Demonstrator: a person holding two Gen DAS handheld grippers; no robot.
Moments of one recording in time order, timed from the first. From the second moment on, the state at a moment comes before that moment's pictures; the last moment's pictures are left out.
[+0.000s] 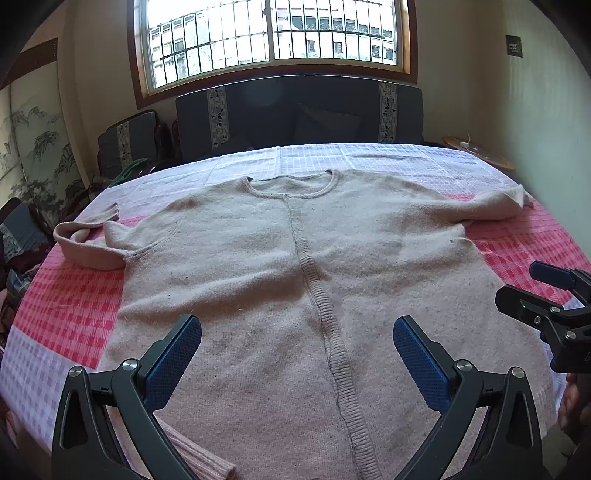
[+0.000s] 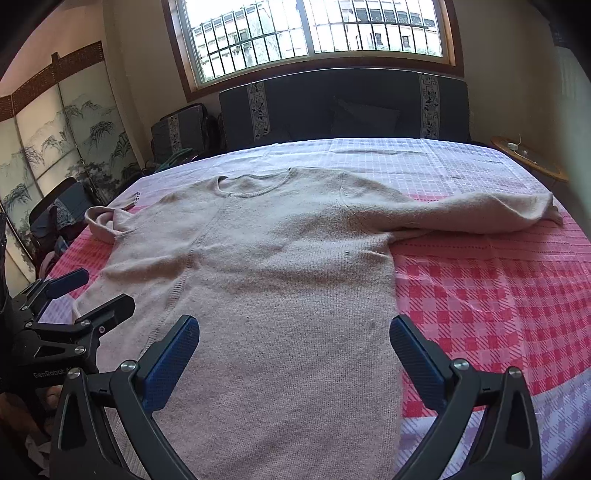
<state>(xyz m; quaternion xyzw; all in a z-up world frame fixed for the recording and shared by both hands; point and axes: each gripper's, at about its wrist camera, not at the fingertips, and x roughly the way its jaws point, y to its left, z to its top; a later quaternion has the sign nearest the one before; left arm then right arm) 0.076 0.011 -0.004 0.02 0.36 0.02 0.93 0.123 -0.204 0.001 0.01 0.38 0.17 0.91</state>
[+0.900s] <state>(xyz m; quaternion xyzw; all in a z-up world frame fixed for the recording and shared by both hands) 0.096 -0.037 -0.022 0.07 0.40 -0.01 0.91 0.288 -0.500 -0.036 0.33 0.39 0.06 0.86</state>
